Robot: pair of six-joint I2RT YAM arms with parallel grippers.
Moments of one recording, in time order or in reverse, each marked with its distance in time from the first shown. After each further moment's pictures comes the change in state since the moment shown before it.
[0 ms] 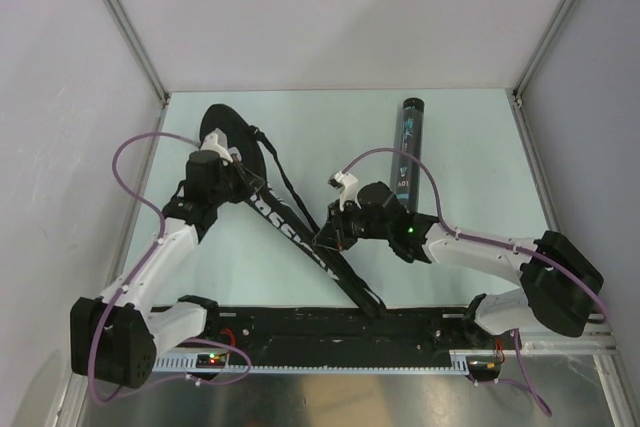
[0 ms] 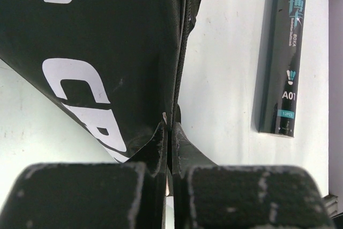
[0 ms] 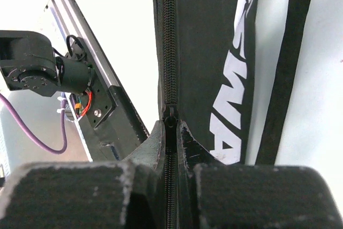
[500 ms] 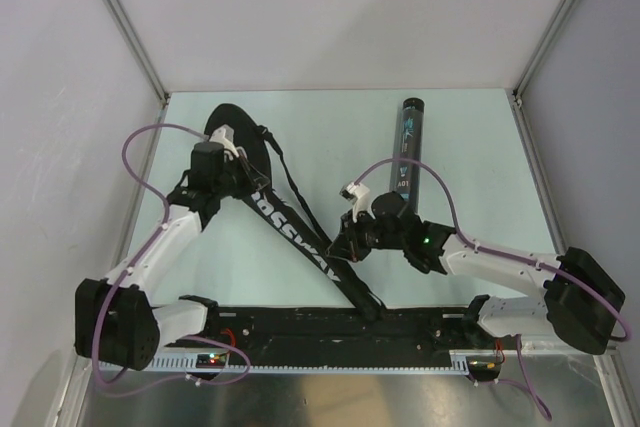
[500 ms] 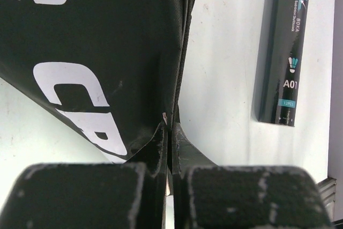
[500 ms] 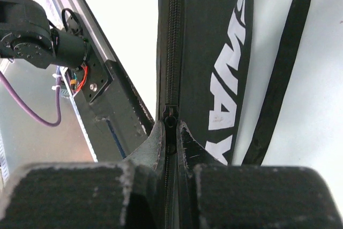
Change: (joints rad) left arm 0.002 0.092 0.074 -0.047 0.066 0.037; right arm 0.000 -0.142 -0.107 -0.056 -0.006 -0.031
